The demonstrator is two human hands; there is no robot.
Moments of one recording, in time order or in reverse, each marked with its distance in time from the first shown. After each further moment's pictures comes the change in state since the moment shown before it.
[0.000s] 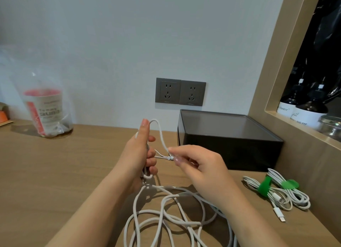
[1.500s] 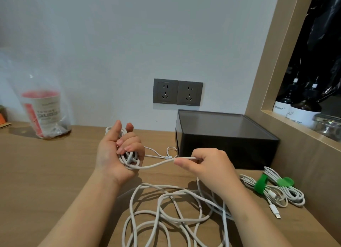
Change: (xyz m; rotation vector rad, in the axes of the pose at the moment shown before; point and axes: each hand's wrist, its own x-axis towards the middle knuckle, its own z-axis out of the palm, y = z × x) left_hand 0.014 0.006 -0.030 -0.963 -0.217 -0.103; right_hand 0.005 0.006 -0.013 -0.211 -0.058 0.370
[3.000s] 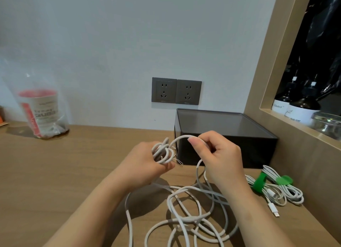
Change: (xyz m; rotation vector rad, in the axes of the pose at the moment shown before) left_hand -0.016 -0.030 0.008 1.890 -0.179 0.199; right_hand 0.000 0.006 -0.001 0.299 0.417 -0.293
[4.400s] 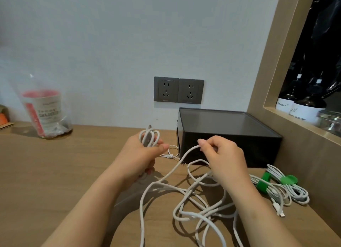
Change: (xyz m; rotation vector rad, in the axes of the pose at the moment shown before) left_hand 0.007 -0.006 -0.007 -0.457 0.161 -0.140; right_hand 0.004 0.010 -0.001 -0.273 -0.094 0.324
